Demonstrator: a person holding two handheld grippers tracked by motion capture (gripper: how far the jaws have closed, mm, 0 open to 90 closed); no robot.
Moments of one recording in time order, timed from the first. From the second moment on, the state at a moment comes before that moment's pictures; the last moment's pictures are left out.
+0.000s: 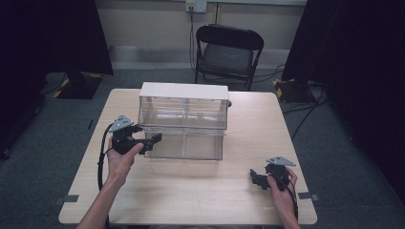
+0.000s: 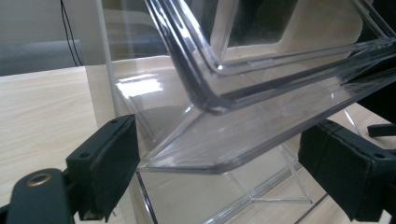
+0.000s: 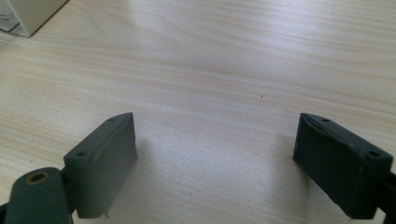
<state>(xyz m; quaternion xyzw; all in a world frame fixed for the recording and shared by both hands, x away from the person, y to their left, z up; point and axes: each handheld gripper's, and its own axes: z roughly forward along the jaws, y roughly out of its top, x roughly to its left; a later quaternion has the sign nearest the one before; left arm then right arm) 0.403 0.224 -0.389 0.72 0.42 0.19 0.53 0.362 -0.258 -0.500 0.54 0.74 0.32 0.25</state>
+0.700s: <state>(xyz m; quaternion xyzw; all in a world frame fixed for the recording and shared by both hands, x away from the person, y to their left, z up) 0.403 0.224 -0.390 0.71 0.42 0.19 0.53 0.362 -0.258 -0.500 0.54 0.74 0.32 0.25</state>
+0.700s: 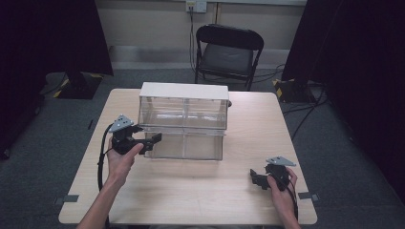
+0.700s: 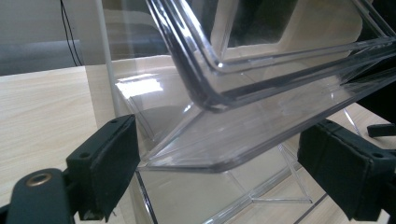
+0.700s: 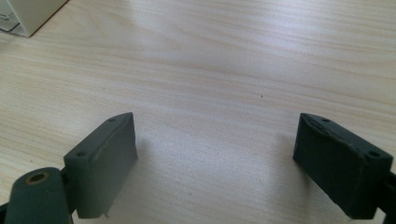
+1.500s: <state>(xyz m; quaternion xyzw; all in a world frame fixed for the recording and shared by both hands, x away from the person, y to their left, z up) 0.402 0.224 -0.390 0.72 0.42 0.19 0.52 0.362 -0.258 -0.500 0.54 0.74 0.32 0.25</state>
